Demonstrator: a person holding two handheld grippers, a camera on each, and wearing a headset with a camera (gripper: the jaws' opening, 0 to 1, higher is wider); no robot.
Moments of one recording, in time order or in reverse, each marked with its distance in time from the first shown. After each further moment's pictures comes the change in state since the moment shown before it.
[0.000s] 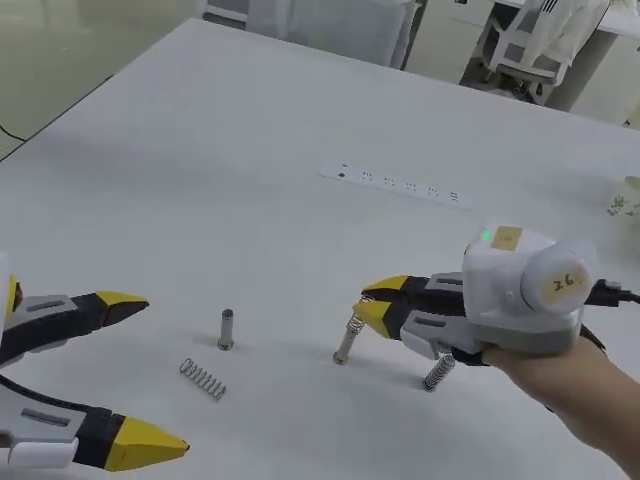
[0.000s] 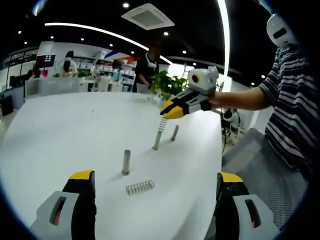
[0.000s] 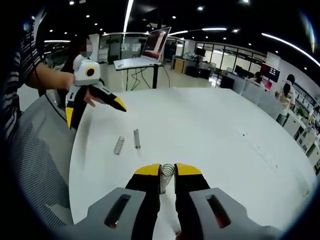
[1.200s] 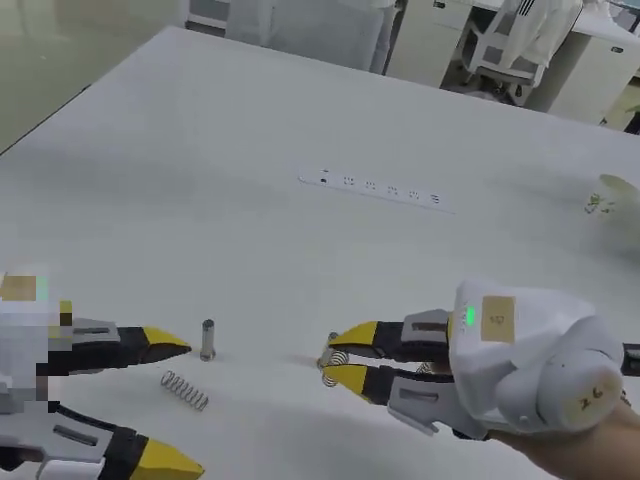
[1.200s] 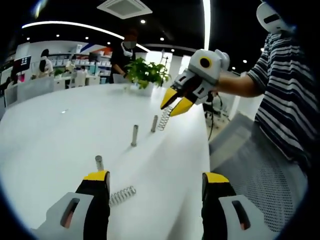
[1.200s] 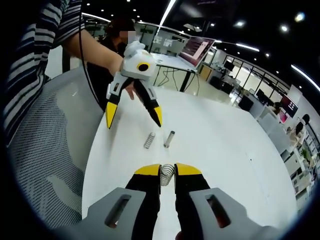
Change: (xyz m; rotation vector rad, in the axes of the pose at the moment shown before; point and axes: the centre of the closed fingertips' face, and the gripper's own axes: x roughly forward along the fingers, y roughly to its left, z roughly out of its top) left arm 0.026 -0.028 -0.005 0.095 0.108 -0.158; right arm -0.030 0.063 0.009 -0.292 0.003 0.105
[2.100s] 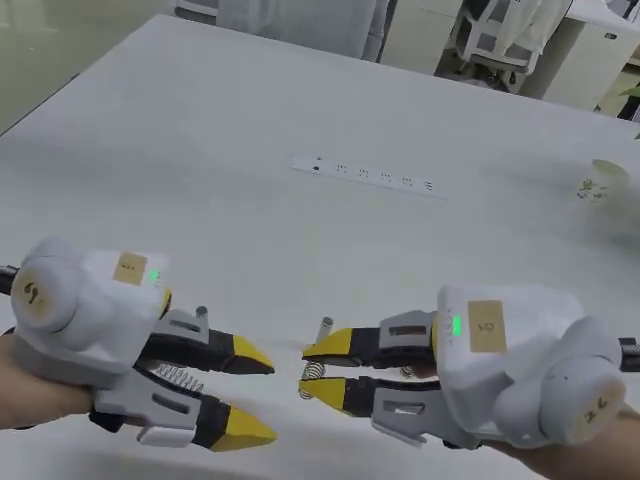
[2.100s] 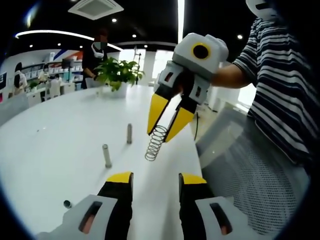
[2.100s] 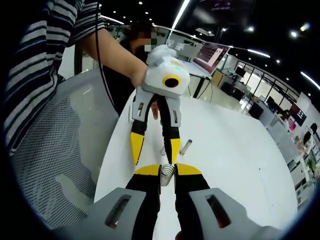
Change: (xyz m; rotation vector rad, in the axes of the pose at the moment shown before) left arm 0.055 -0.036 0.023 0.150 0.041 -0.191; right arm 0.000 0.032 0.015 -0.054 -0.035 0.096
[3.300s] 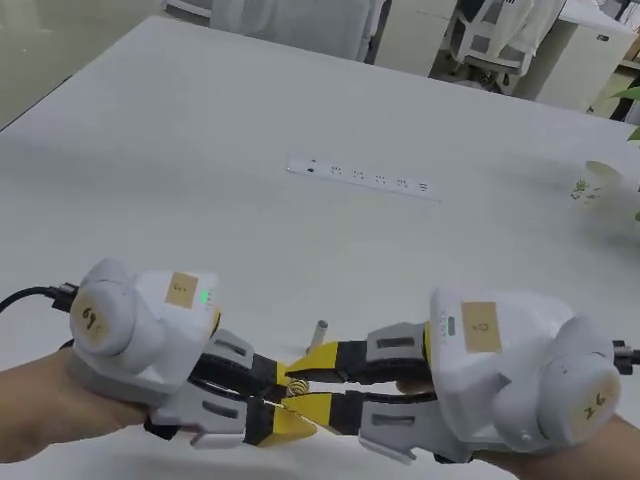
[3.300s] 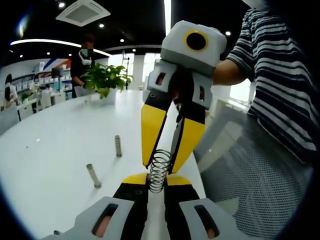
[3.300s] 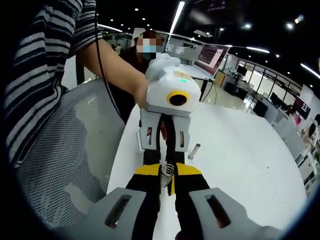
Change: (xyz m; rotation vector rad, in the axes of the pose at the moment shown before) left arm 0.039 -0.011 0.016 0.090 -0.032 -0.069; right arm 0.002 0.016 0.010 0.051 -0.043 0.053
